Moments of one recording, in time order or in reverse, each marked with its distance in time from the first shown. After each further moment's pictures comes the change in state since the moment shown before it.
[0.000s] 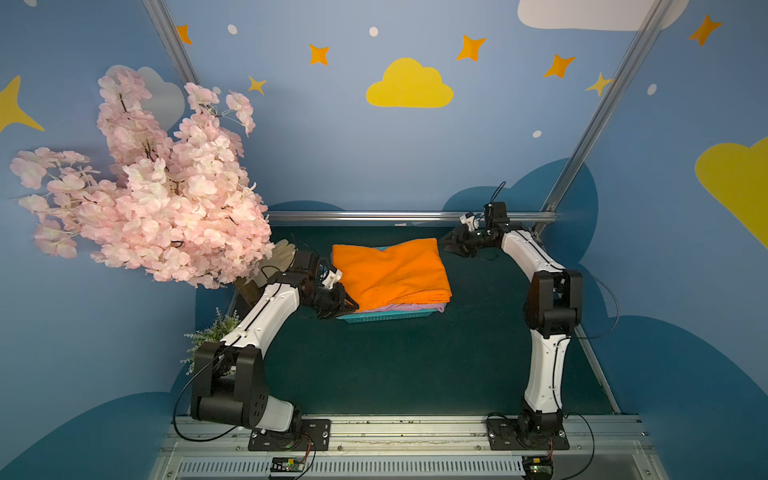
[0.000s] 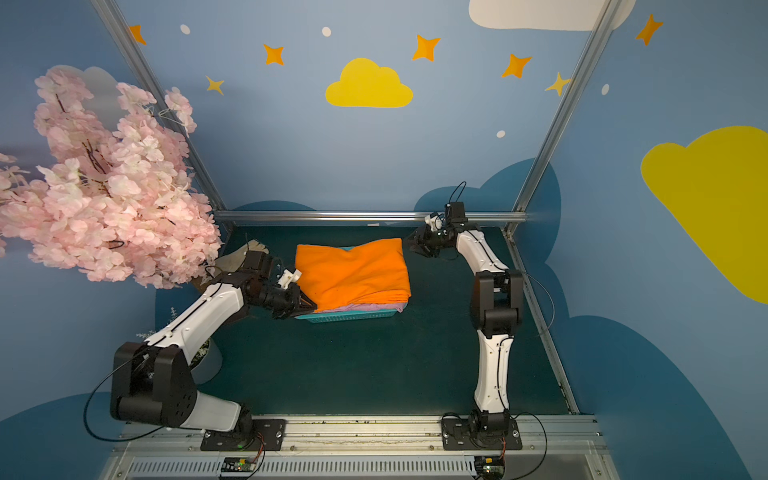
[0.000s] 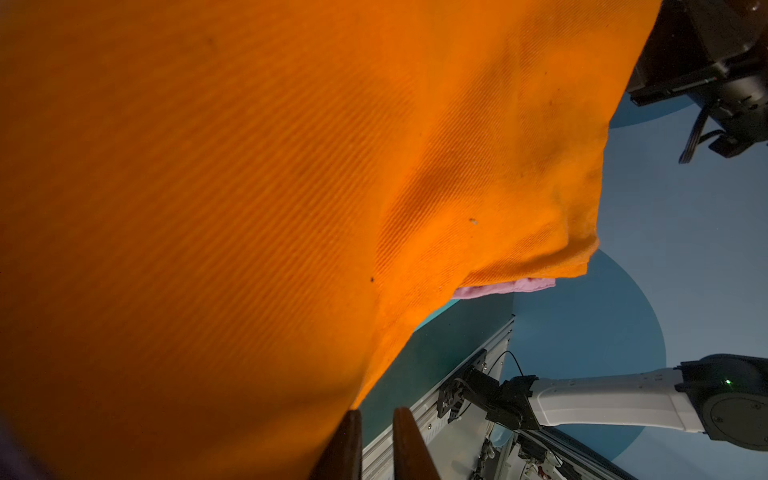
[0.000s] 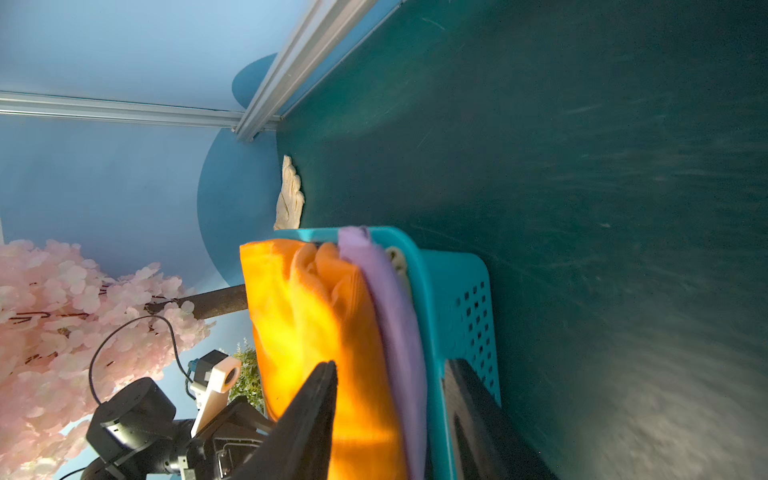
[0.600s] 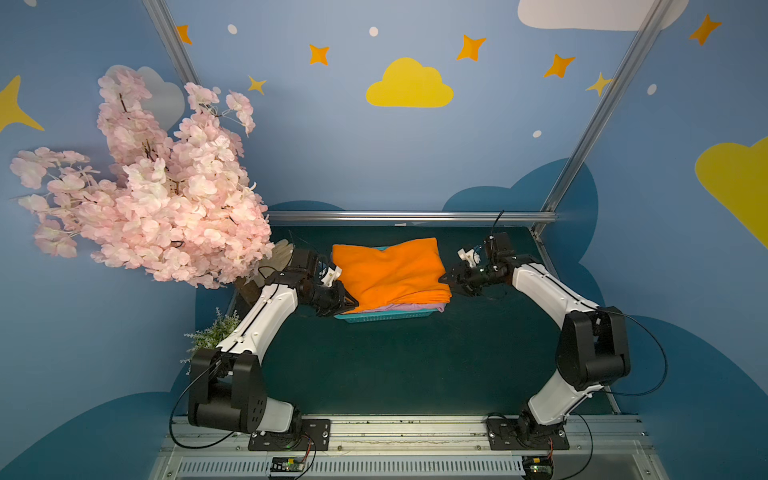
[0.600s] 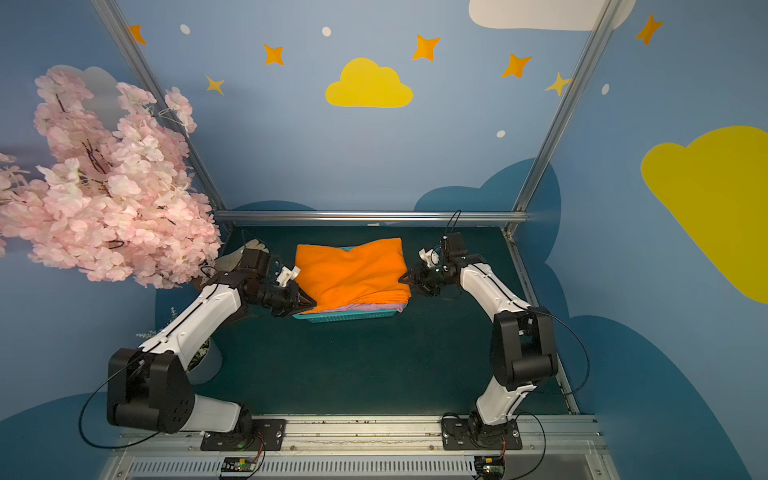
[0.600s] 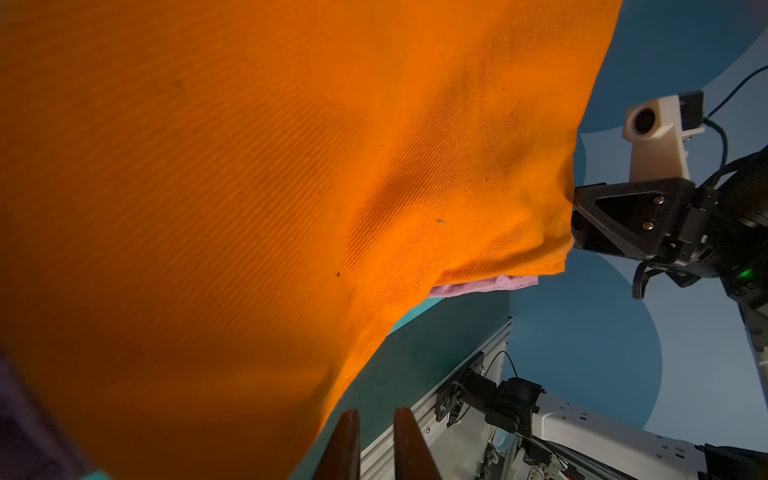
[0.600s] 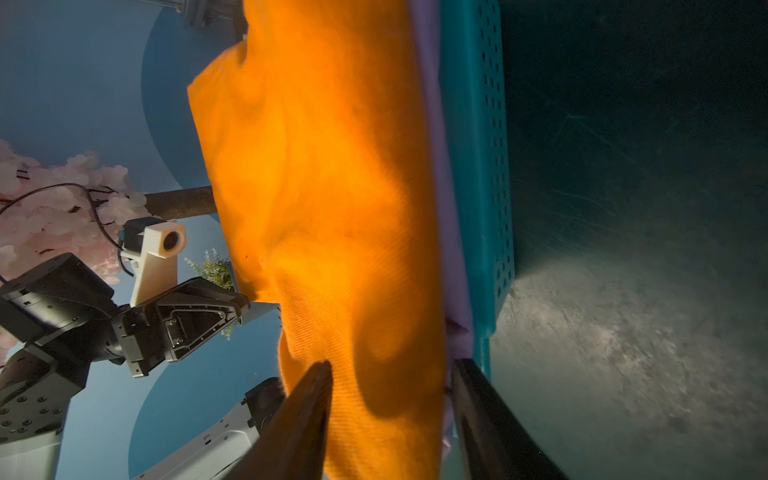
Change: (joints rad) left arm 0.000 -0.024 0.013 0.000 -0.001 -0.002; right arm 0.107 -0.413 -0.582 0.015 0.037 -0.035
